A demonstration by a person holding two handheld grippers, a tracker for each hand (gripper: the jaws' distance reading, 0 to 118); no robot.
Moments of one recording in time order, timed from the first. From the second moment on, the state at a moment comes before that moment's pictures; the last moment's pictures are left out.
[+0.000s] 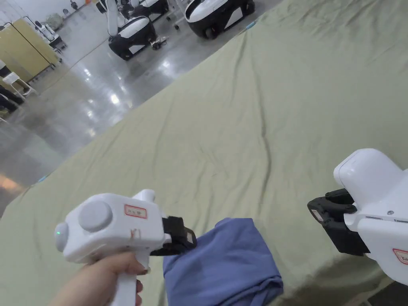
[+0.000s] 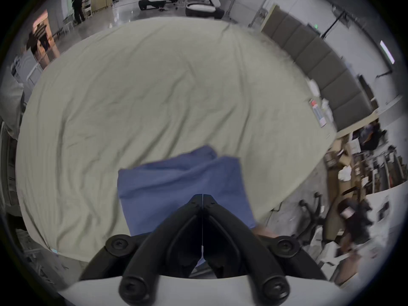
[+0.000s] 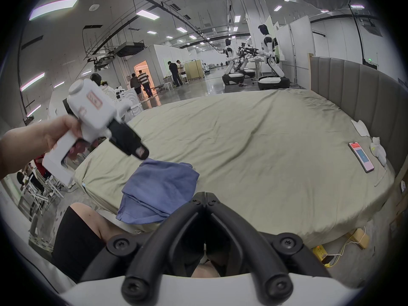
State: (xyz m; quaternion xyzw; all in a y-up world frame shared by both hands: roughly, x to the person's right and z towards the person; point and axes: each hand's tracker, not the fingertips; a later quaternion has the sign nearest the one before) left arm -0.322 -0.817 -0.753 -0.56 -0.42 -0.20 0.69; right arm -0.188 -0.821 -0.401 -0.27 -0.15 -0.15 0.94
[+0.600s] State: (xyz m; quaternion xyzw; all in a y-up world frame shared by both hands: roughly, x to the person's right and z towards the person) left arm -0.331 -0.847 -0.765 -0.52 -0.60 0.01 0.60; right arm -0.217 -0.841 -0.422 -0.32 -0.12 -0.13 0.93
